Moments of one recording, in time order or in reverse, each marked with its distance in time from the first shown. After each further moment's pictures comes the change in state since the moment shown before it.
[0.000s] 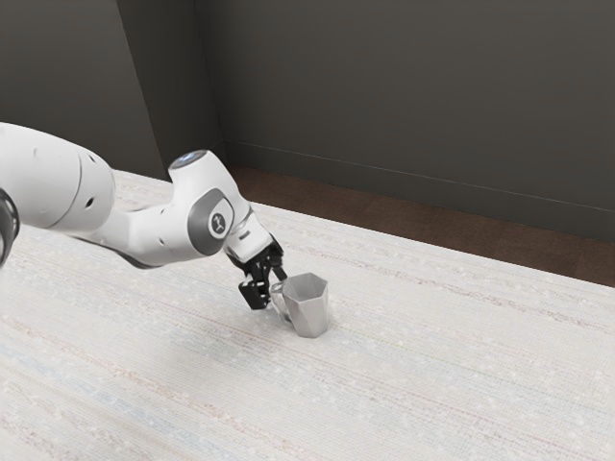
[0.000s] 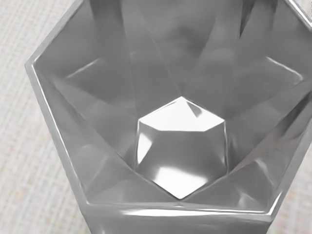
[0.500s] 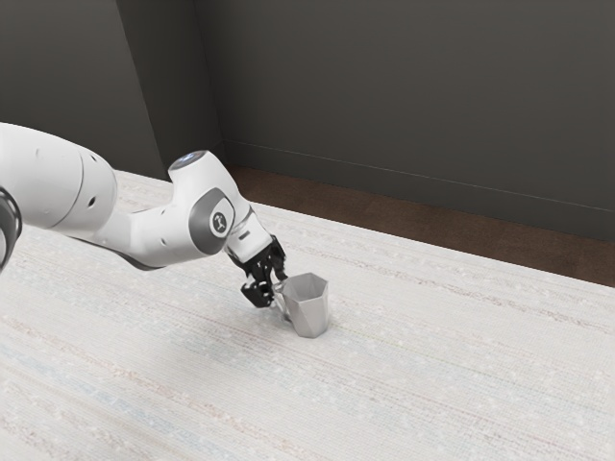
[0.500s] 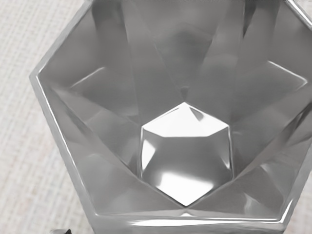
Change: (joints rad) arm 0.000 0.010 0.000 0.010 -0.028 0.002 0.050
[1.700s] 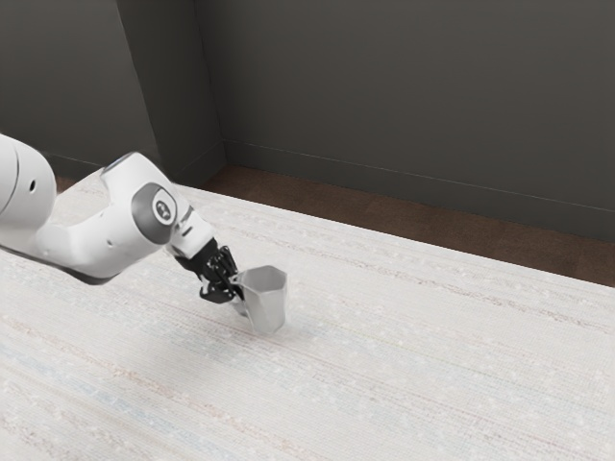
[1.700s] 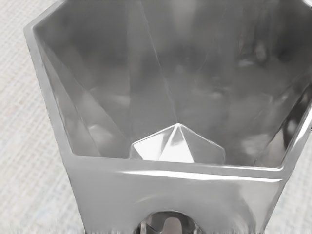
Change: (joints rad) arm 0.130 -0.199 -0.005 -0.211 -0.234 -0.066 0.106
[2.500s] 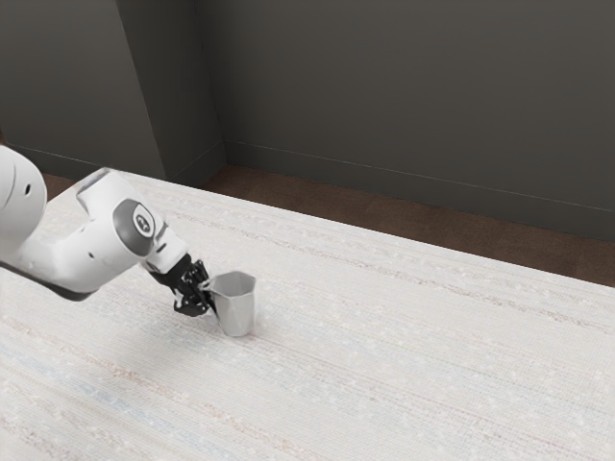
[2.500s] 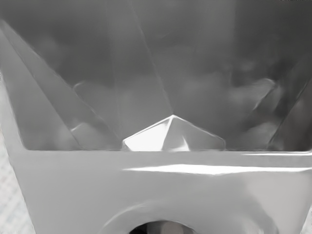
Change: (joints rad) arm 0.094 0.043 0.000 -0.037 -0.021 0.036 0.106
